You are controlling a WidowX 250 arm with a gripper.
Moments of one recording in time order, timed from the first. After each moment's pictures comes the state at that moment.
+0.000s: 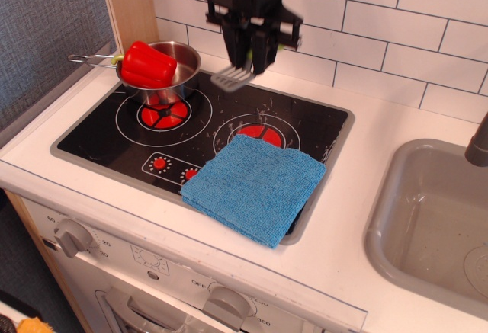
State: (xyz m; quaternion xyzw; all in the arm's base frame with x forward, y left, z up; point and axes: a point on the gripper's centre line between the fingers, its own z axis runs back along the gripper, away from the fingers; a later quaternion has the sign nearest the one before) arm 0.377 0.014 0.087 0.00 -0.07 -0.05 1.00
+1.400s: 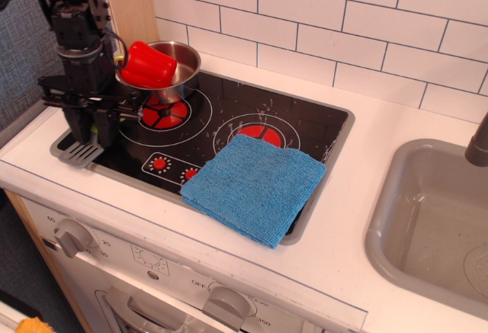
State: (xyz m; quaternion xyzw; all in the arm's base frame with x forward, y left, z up) arm 0.275 0.154 0.015 0.04 0.00 0.12 0.99
